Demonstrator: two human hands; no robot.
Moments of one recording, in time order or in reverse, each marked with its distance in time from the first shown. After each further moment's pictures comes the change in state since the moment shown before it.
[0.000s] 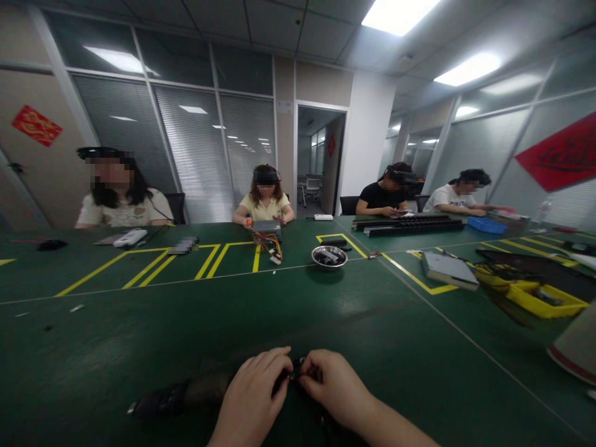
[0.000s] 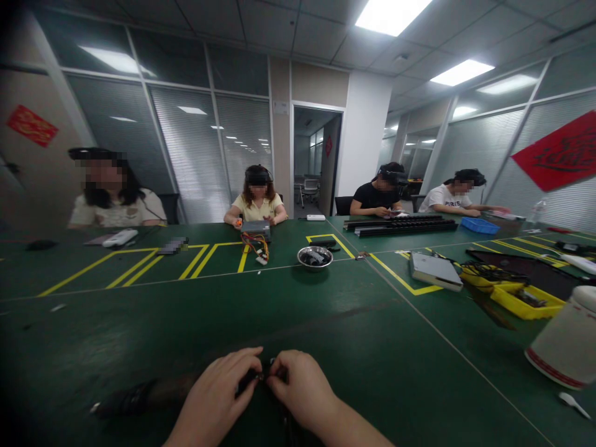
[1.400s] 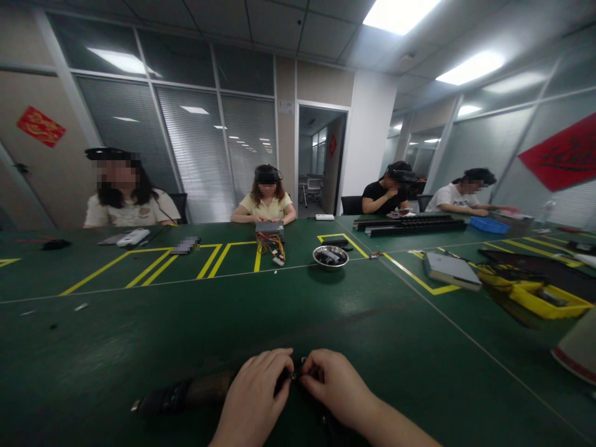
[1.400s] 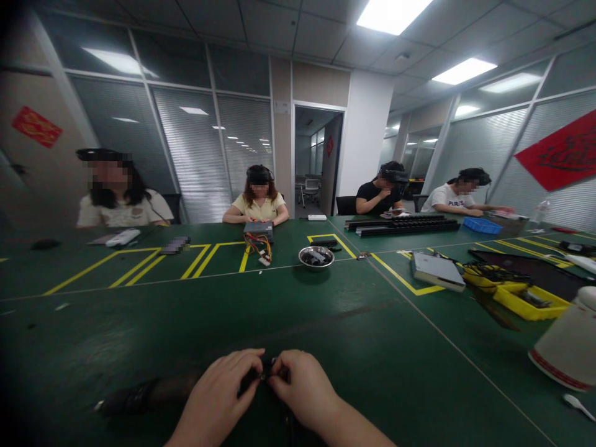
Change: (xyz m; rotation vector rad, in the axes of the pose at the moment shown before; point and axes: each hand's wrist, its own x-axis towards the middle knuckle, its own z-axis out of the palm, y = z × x) left_hand 0.001 0.005 -0.004 -0.031 0.012 -0.007; right_hand -0.002 -0.007 -0.005 -0.003 -0.006 -0.003
